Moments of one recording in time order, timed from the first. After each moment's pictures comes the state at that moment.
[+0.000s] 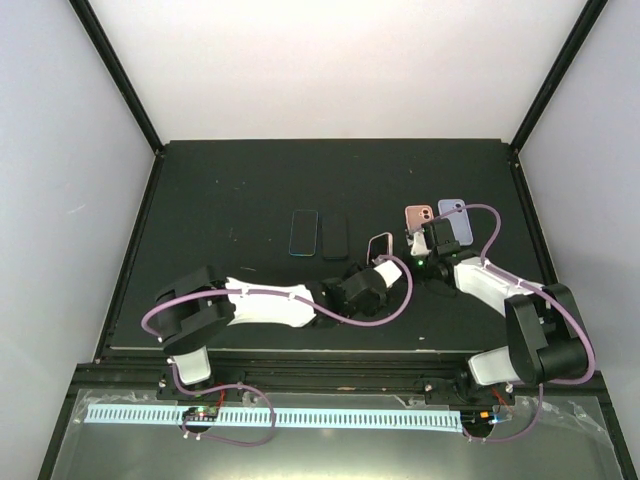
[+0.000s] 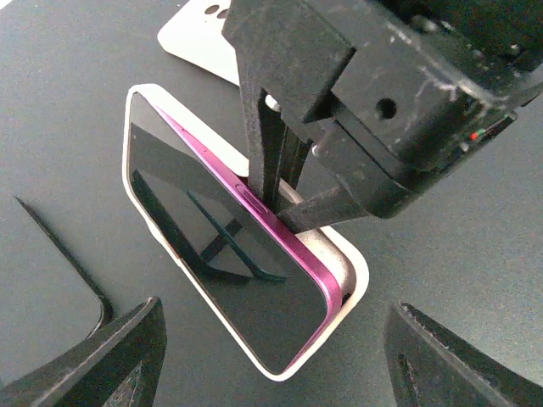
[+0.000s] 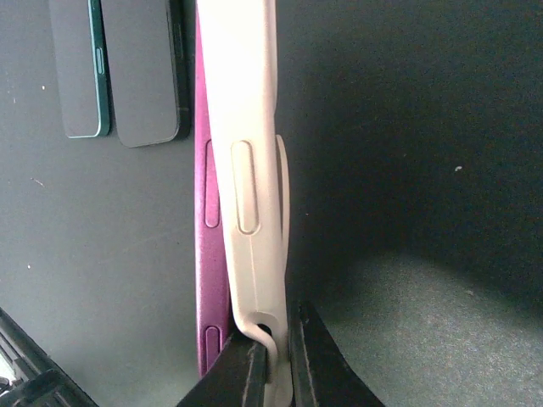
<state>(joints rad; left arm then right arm) -1.20 1.76 0.99 0.08 -0.44 -0.09 0.29 1.41 0.64 -0.24 -0.50 0.56</state>
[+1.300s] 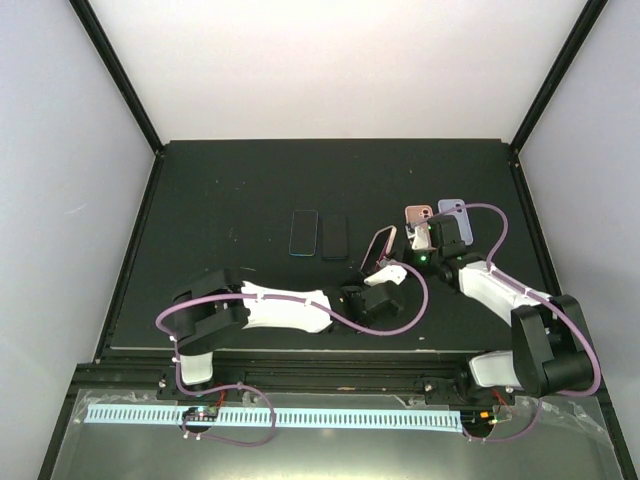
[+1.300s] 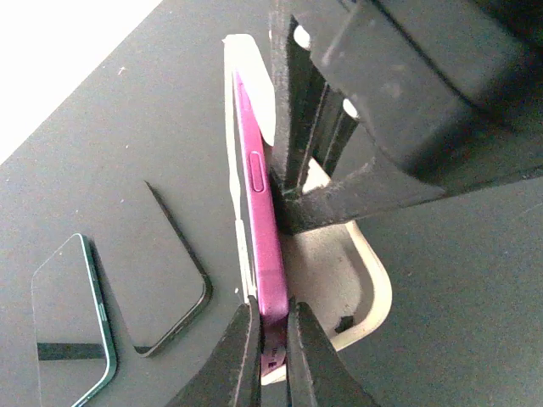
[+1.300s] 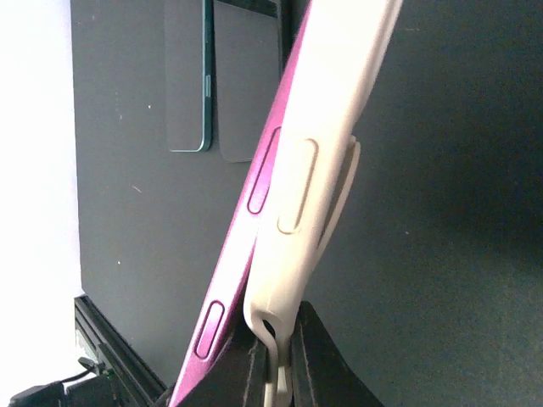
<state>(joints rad) -1.26 1.86 1.13 -0.08 -0.78 -0.13 0.28 1.34 0.63 -0.13 -0.62 0.64</state>
